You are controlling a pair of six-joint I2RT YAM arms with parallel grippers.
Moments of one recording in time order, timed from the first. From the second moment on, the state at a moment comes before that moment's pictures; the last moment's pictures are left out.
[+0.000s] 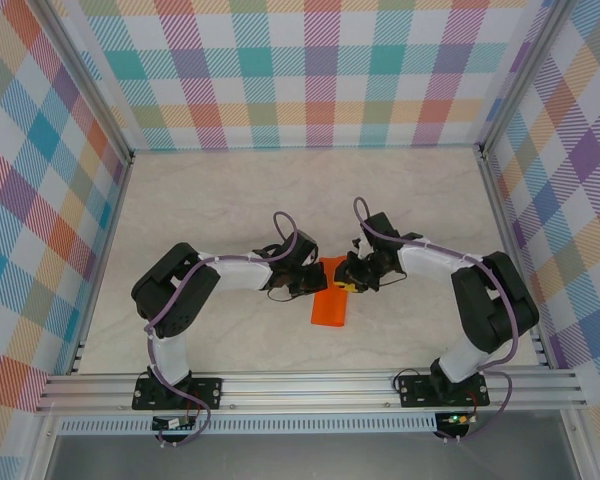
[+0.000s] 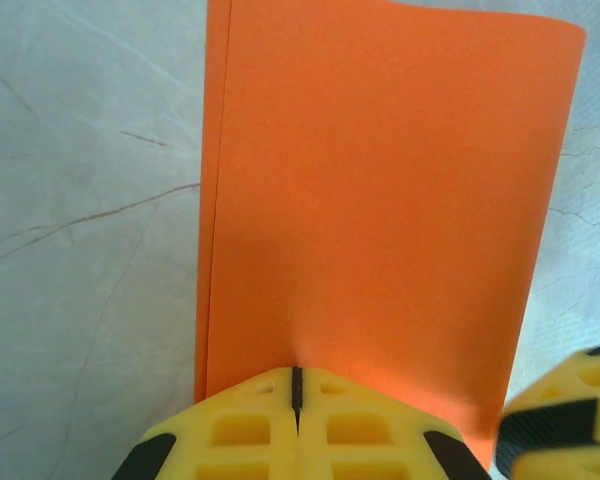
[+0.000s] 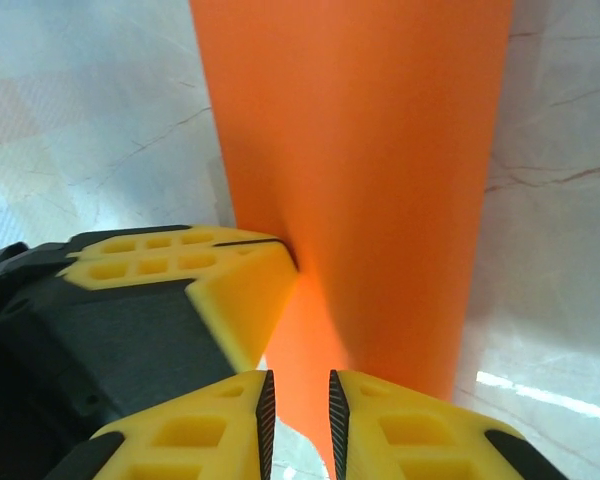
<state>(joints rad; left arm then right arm) -0.78 1.88 1.00 -0.10 0.30 -0.91 0.47 1.63 0.86 -0.44 -0.59 0.76</state>
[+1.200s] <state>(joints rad) -0.80 1.86 1.01 -0.14 0.26 -0.89 0.43 1.54 0.77 -0.37 -0.66 0.71</state>
